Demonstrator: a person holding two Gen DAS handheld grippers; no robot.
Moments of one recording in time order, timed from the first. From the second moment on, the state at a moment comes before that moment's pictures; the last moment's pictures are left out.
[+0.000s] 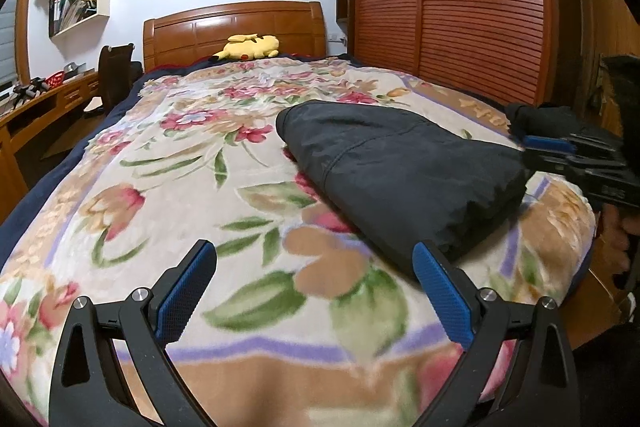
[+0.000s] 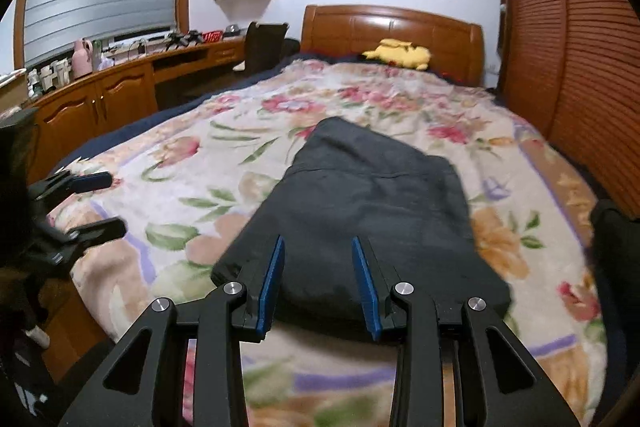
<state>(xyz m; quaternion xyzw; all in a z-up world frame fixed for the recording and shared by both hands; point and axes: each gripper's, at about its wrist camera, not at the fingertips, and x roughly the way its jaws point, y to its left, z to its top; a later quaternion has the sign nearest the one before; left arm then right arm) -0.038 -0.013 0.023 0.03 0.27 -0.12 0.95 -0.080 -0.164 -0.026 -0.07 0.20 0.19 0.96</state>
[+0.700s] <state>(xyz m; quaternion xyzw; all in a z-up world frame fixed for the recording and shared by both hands) 0.101 -0.041 0.014 0.02 0.31 -0.13 0.94 -0.078 -0.213 -0.060 -0.04 0.25 0.09 0.96</state>
